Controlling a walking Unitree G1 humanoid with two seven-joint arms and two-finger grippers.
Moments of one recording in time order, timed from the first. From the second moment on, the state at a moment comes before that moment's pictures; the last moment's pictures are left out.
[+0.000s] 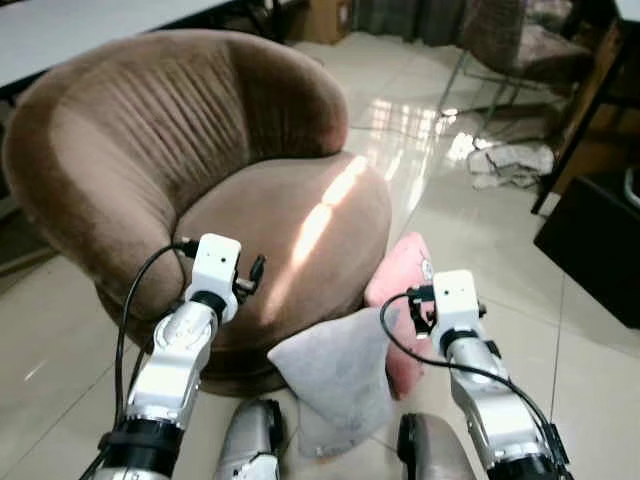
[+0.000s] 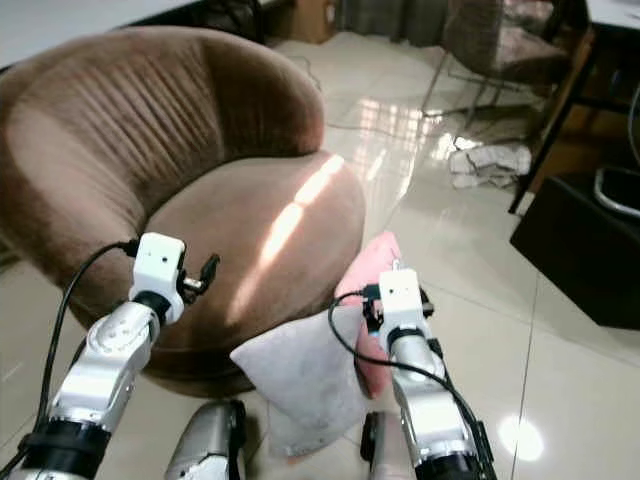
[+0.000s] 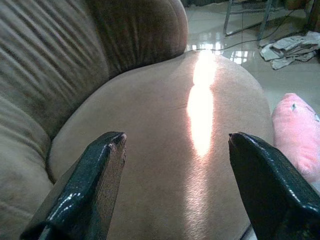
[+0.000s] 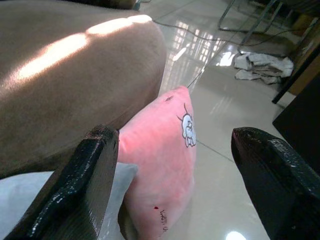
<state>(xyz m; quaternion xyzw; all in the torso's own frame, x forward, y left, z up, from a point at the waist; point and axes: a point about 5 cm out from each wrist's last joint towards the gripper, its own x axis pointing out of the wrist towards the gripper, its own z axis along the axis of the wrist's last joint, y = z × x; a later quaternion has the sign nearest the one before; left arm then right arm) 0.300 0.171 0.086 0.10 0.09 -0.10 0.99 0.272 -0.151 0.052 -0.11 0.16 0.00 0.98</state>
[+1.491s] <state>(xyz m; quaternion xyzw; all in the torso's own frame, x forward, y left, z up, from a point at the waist) 0.318 0.159 0.049 0.09 0.18 -0.19 0.96 0.272 -0.155 0.057 -0.13 0.17 0.08 0.97</state>
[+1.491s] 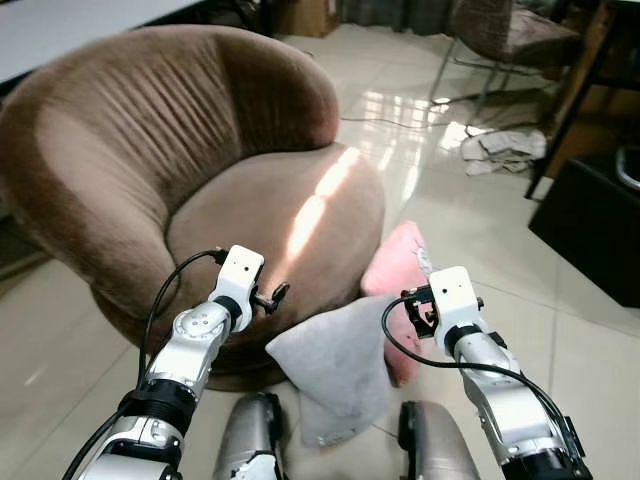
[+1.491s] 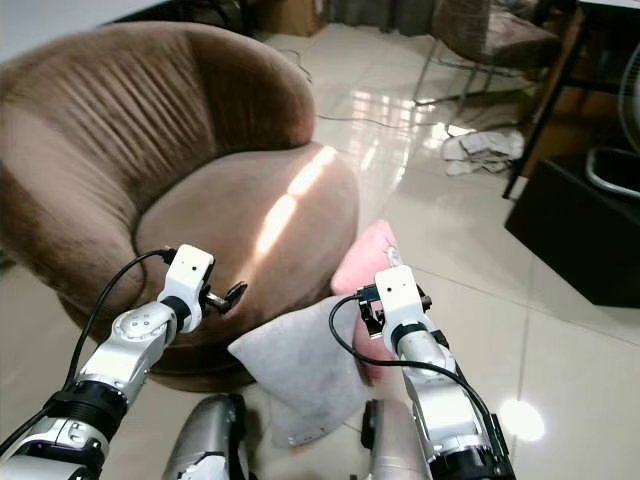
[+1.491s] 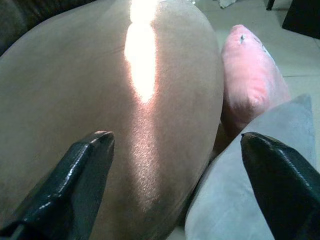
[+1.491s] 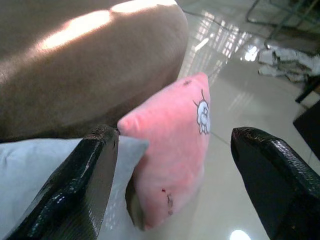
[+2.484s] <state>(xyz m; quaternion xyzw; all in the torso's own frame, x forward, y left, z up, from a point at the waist) 0.318 0.144 0.053 0.05 0.19 -0.24 0.95 0.270 -0.166 0.064 -0.13 0.19 0.15 0.96</state>
